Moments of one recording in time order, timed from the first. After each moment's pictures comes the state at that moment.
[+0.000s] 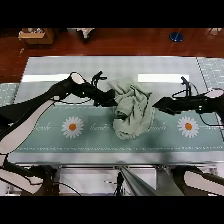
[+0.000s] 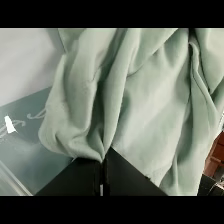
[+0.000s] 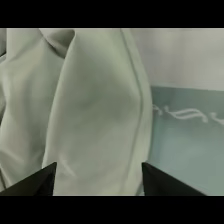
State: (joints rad) left arm -0.42 -1.73 1.26 0.61 -1.02 -1.45; right arm -0.21 -1.34 0.76 -0.68 1.08 1.01
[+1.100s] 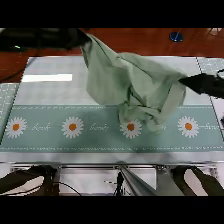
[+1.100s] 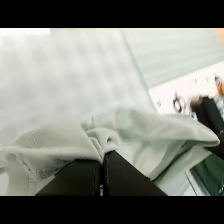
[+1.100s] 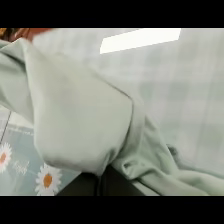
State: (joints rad) left arm -0.18 -1.25 1.60 0.70 -1.03 -1.40; right arm -0.41 -0.84 0.97 -0.50 1.30 1.06
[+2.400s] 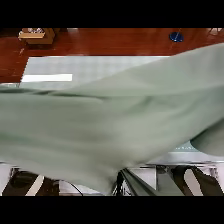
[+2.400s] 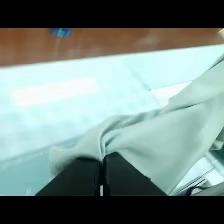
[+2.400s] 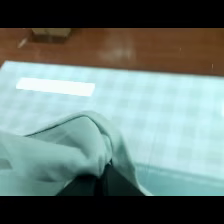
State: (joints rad) left arm -0.05 -0.52 1.70 0.98 -1.58 -1.73; right arm -0.42 -0.72 1.93 -0.85 1.83 1.61
